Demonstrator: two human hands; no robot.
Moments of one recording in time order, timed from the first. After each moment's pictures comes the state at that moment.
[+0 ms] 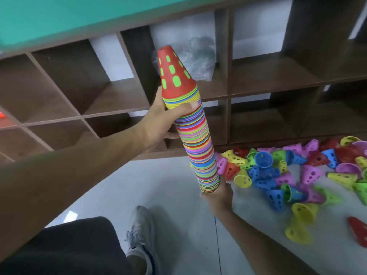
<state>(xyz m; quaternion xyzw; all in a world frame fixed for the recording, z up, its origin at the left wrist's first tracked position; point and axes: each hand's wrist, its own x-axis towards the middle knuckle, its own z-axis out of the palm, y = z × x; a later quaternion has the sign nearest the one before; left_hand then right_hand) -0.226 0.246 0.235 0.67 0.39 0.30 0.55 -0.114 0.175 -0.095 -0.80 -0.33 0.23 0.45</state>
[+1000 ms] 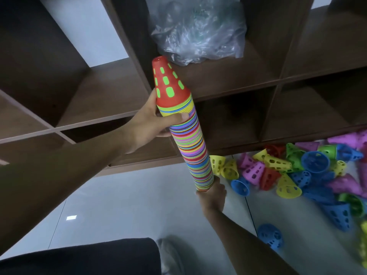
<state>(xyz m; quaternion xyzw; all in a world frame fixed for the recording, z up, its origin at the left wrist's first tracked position) -0.284 0.470 0.160 0.74 0.39 0.16 0.53 -0.207 0.354 -0.177 -0.86 -0.23 0.25 0.38</state>
